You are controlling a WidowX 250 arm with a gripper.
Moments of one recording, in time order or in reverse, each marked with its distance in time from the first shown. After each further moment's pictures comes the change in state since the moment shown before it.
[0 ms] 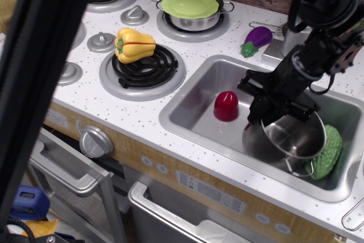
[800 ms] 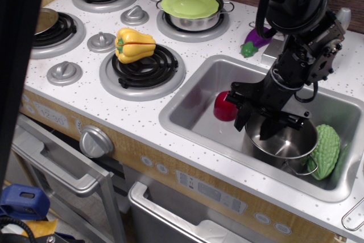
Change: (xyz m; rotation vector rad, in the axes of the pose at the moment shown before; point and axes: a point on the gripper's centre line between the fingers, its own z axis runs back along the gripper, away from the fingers) arm -0.004 0.008 -0.013 -0.101 -0.054 -0.011
